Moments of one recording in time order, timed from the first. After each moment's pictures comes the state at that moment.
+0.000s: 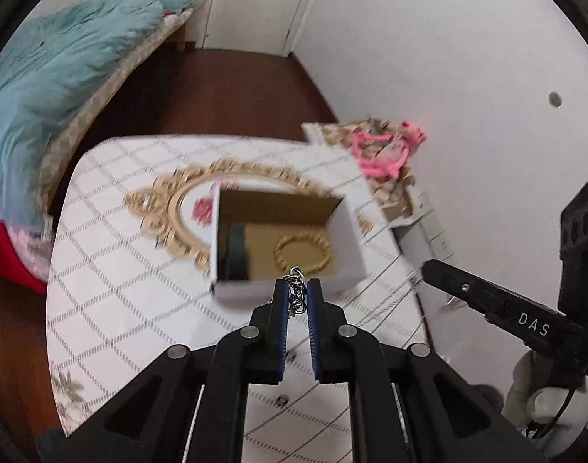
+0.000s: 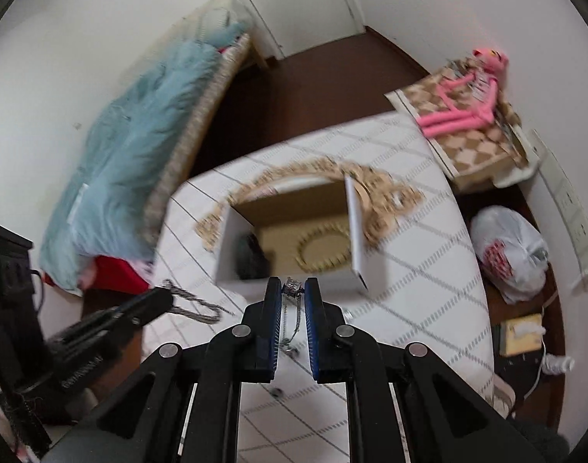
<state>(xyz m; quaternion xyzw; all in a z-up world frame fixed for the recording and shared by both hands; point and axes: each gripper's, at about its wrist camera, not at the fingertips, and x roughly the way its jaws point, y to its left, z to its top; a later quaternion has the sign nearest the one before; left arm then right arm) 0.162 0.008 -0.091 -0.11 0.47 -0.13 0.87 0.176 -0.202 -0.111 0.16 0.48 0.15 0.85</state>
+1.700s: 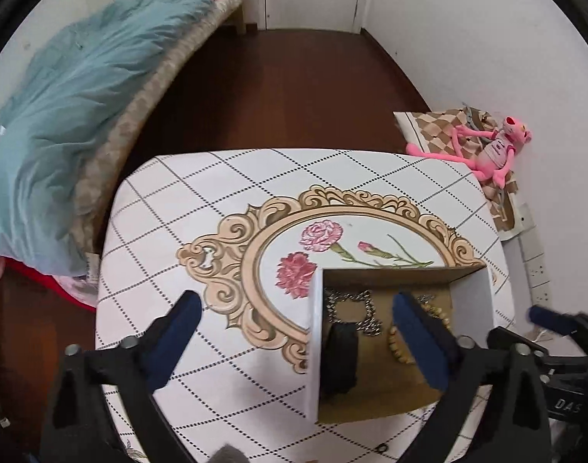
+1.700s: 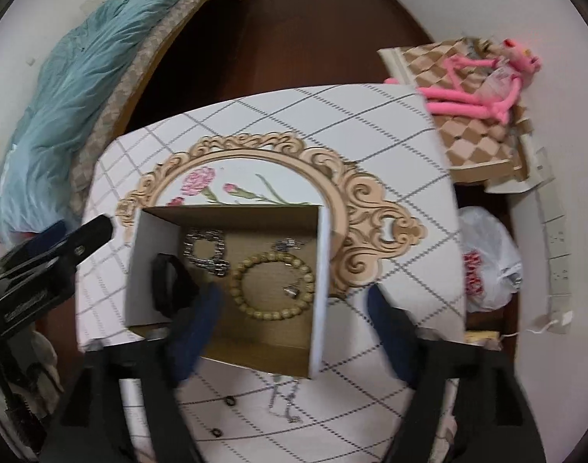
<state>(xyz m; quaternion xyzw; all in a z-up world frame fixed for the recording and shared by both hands) 0.285 0.036 -0.148 -0.03 0.52 0.02 0.85 0.305 -0.174 -0.179 0.04 0.60 0.10 0.79</state>
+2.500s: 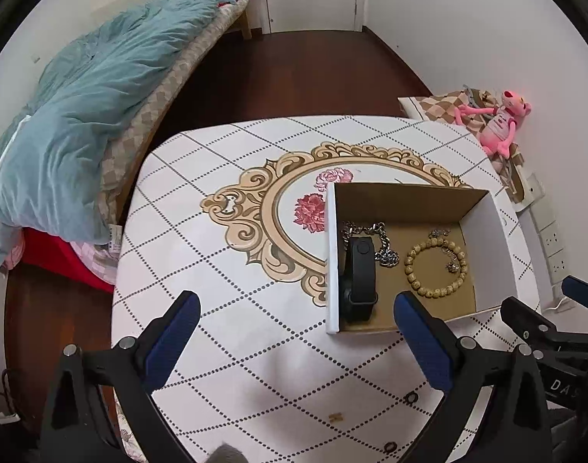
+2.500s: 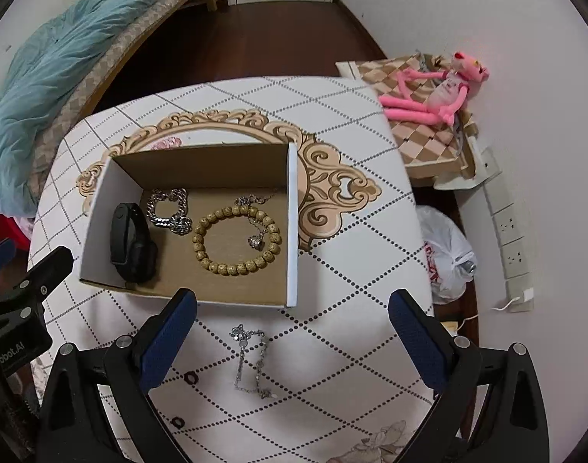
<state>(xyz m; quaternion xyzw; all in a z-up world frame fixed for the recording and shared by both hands) 0.217 0.029 -0.156 0.00 0.52 0.04 0.85 0.242 -0.161 -0.186 -0.02 0.56 0.02 0.83</state>
